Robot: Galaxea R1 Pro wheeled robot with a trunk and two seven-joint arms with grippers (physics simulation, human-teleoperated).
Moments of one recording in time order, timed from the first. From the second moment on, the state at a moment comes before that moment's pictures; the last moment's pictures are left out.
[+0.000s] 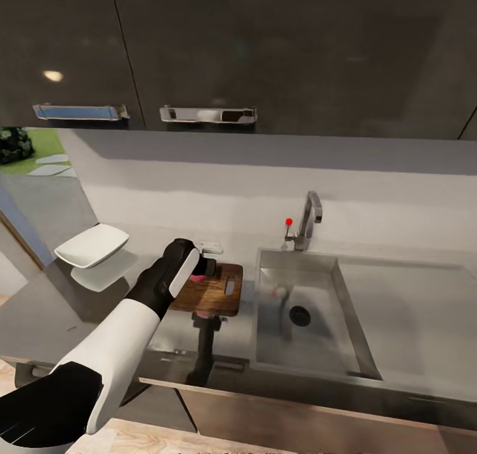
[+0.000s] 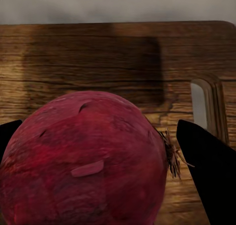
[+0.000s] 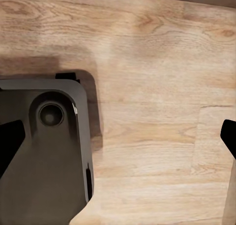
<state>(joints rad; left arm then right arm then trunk) -1.03 -0.12 -0.29 -0.83 0.35 1.00 0.27 -0.16 -0.10 -0.57 -0.02 0.51 -0.30 -0.05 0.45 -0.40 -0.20</state>
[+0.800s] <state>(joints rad) -1.02 -0.12 -0.29 -0.83 0.35 1.00 0.27 -0.16 -0.10 -0.57 -0.02 0.51 -0.30 -0.05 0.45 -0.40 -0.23</state>
